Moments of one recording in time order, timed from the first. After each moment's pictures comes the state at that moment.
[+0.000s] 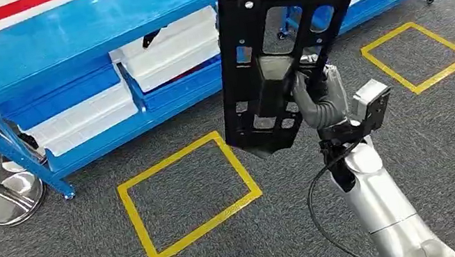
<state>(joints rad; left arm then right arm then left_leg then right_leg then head) -0.08 -0.11 -0.80 -0.18 1.10 0.26 -0.41 -0.51 -0.01 0.19 -1.35 -0.11 0.03 -0.52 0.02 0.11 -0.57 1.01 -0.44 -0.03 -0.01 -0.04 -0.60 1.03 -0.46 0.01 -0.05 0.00</state>
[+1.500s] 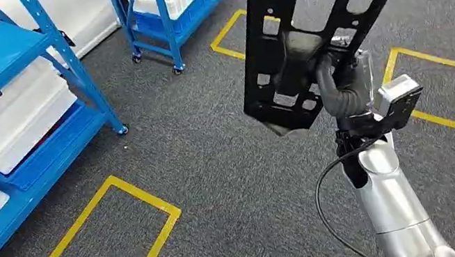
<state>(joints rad) -0.11 -0.10 -0.83 -0.18 1.04 0.20 -0.39 -0.47 0.00 0.11 -1.51 -0.02 -0.11 -0.50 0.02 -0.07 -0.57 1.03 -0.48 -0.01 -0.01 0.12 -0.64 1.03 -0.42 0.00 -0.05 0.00</state>
